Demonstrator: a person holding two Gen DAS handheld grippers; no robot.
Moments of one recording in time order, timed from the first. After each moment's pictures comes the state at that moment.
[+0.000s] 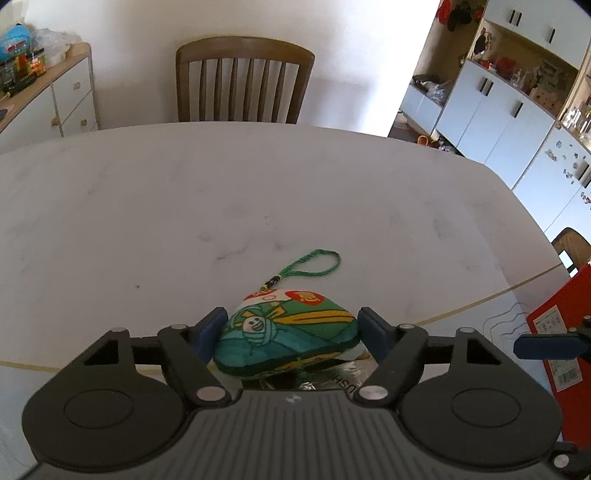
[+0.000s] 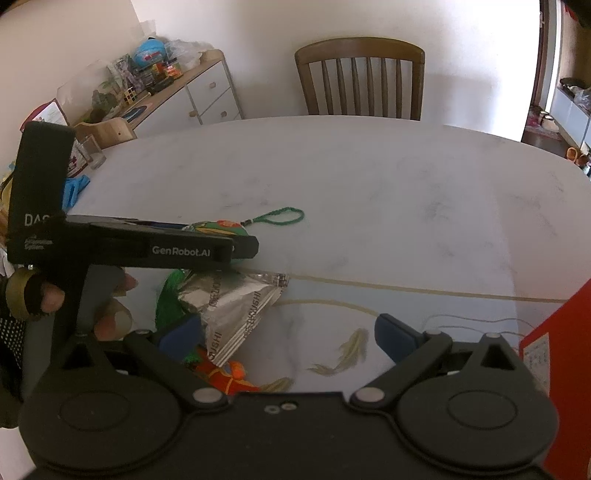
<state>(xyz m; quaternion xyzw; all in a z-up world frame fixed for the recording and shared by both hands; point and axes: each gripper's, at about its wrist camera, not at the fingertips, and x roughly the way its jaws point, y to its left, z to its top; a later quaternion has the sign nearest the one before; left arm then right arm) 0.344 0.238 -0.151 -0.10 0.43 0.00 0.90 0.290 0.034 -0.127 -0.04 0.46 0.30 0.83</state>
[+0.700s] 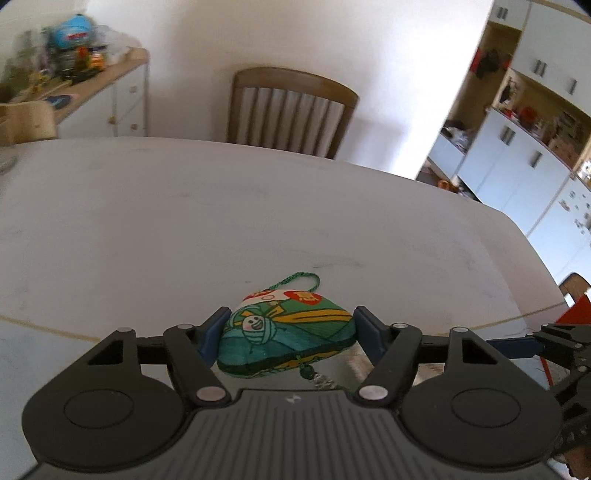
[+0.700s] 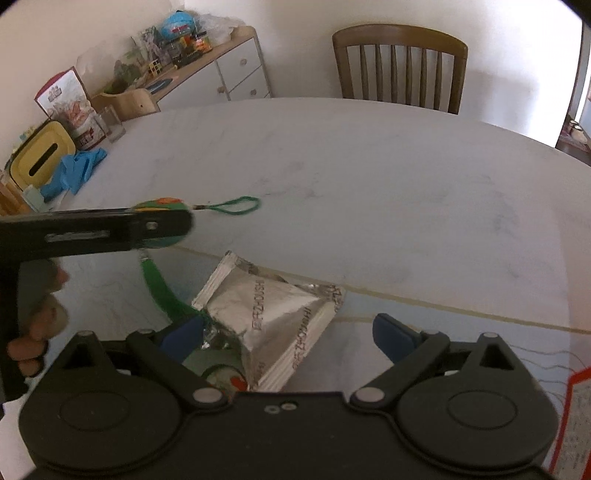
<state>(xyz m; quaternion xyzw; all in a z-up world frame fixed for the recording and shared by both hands) 0.280 0.305 -0.134 -0.14 0.38 0.05 0.91 0.300 0.081 -0.147 -0.07 0.48 0.34 0.81</state>
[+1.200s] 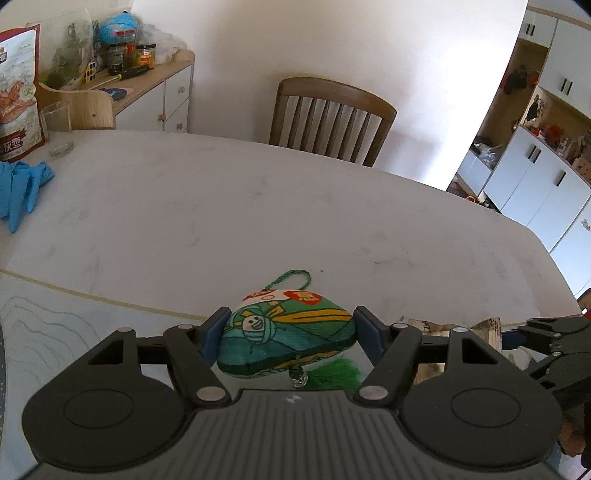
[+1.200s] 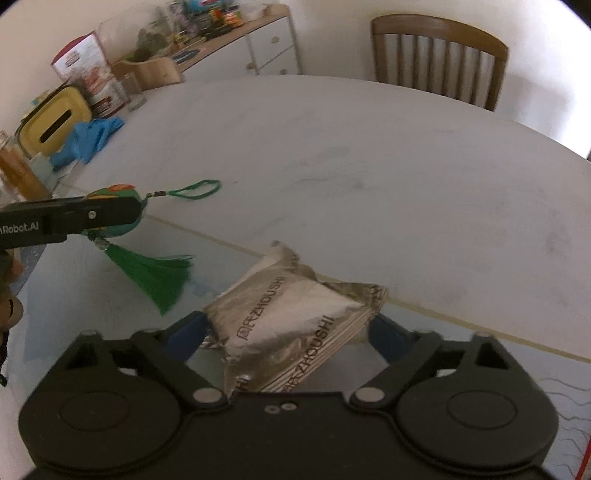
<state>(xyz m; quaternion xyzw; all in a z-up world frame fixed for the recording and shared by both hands) 0.244 0.338 -0.117 -0.15 0.37 0.09 0.91 0.302 0.114 -0.164 -0.11 0.48 0.38 0.78</state>
